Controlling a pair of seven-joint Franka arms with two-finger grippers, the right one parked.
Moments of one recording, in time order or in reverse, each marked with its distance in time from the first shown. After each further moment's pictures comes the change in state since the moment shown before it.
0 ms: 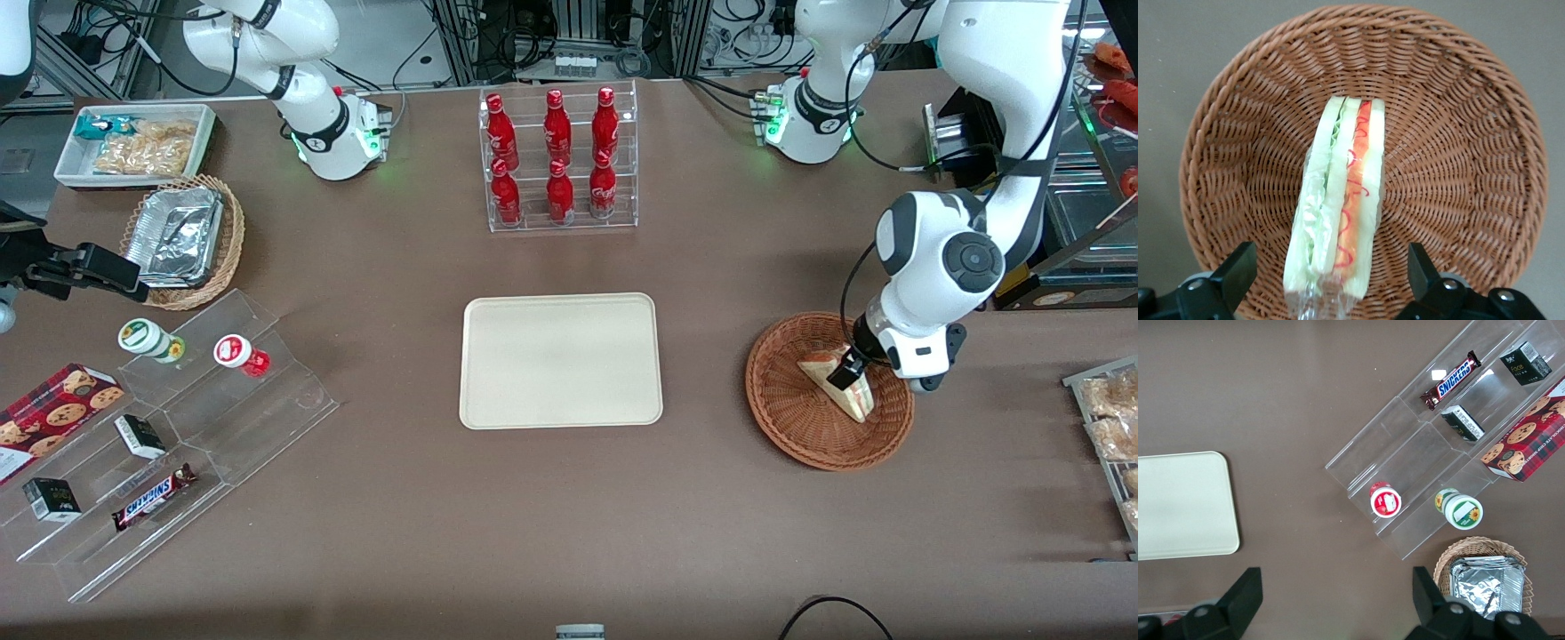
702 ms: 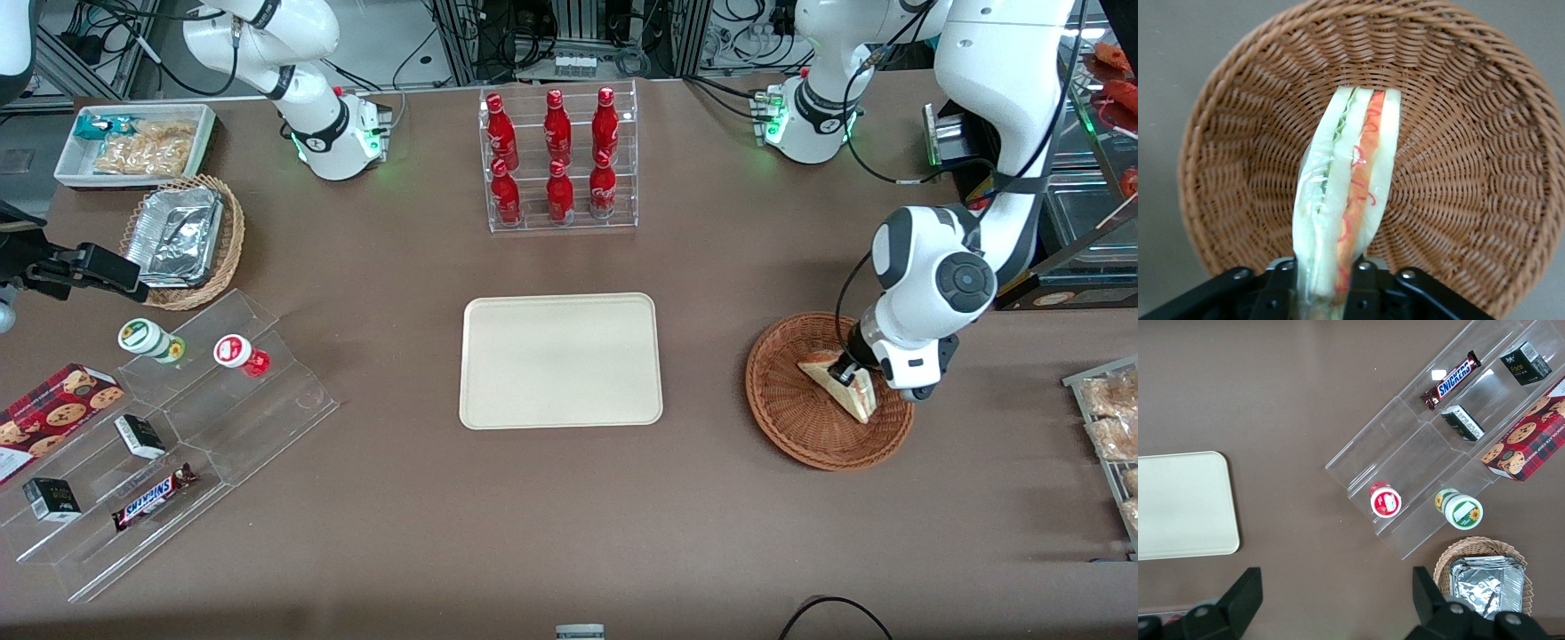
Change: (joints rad) arm -0.001 0.029 -0.001 0.095 0.000 -0.137 0.000
